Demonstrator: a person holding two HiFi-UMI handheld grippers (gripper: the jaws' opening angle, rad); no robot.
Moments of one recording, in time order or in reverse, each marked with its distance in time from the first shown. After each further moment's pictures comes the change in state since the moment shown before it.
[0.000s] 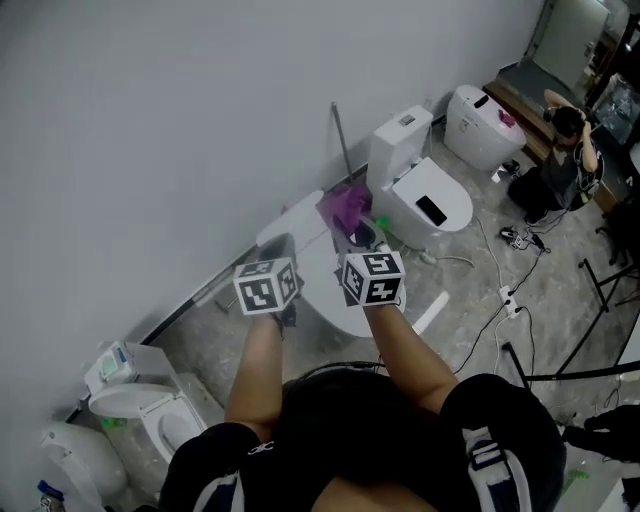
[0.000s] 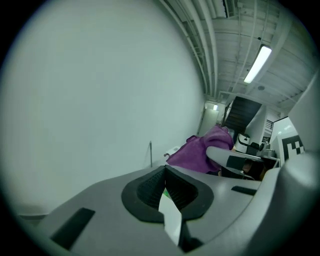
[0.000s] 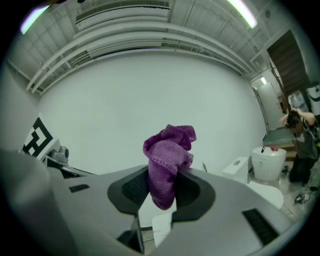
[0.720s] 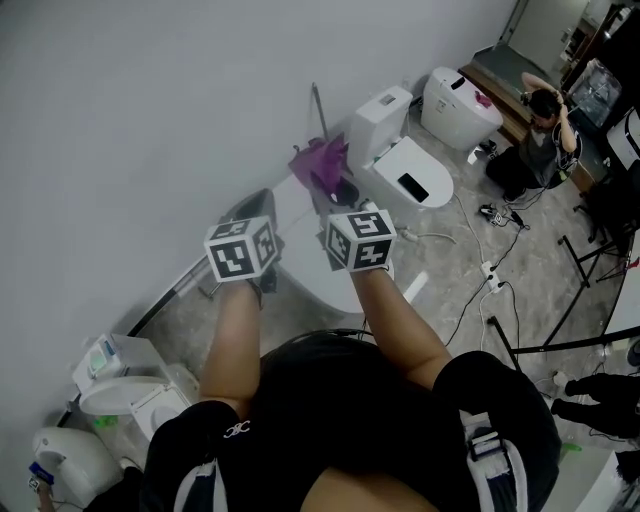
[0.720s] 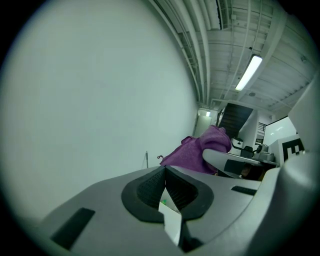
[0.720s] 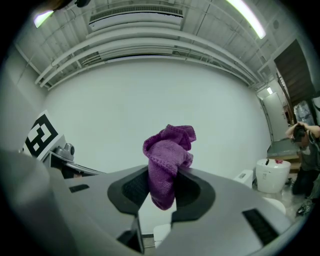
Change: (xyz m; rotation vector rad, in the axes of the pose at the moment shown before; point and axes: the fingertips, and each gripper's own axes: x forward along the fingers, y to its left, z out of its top) left arm -0.031 0.010 0.050 0.041 -0.085 -0.070; right arm 0.002 0.050 0.047 -0.070 -0.078 0.027
